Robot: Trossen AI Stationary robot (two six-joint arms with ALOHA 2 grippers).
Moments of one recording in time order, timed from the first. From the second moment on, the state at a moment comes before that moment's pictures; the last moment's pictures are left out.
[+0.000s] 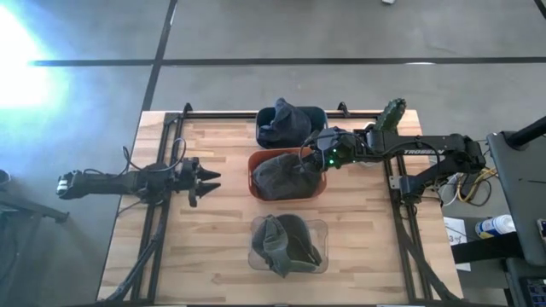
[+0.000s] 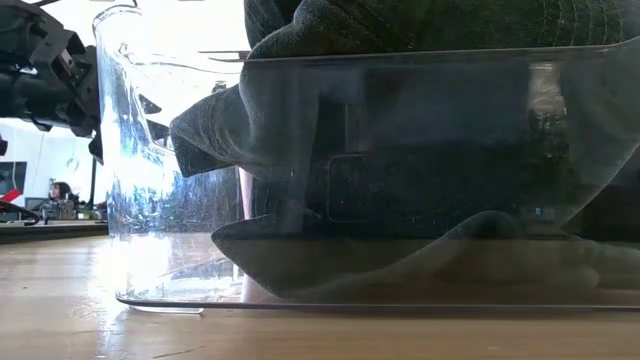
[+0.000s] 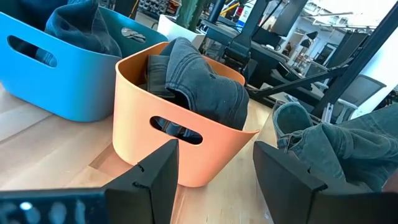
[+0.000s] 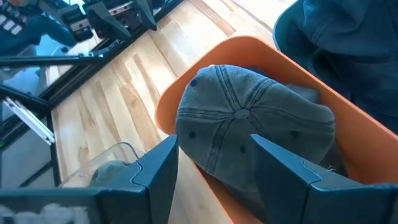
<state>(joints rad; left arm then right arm) 0.02 0.20 0.01 0.02 -0.10 -0.42 -0.06 1.39 1.30 -0.61 0.05 0.64</state>
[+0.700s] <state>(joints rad) 0.02 0.20 0.01 0.03 -0.10 -0.42 0.11 0.78 0.74 -0.01 0.17 0.16</state>
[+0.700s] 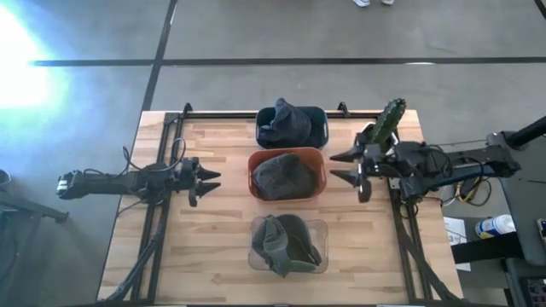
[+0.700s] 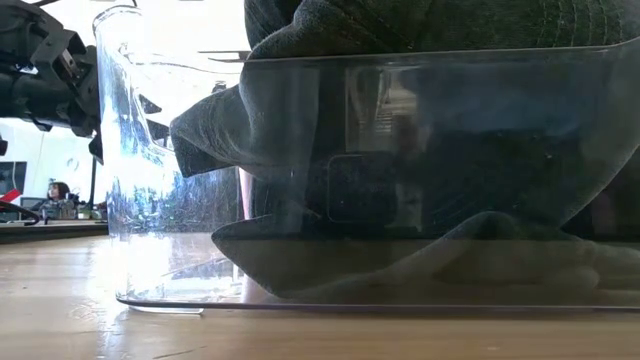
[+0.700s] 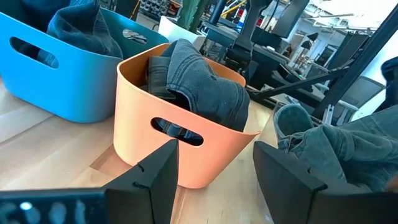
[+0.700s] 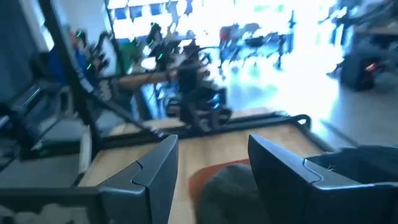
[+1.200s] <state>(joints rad) 0.02 0.20 0.01 0.03 -0.10 -0.42 0.10 0.38 0.20 0.33 0.19 0.11</state>
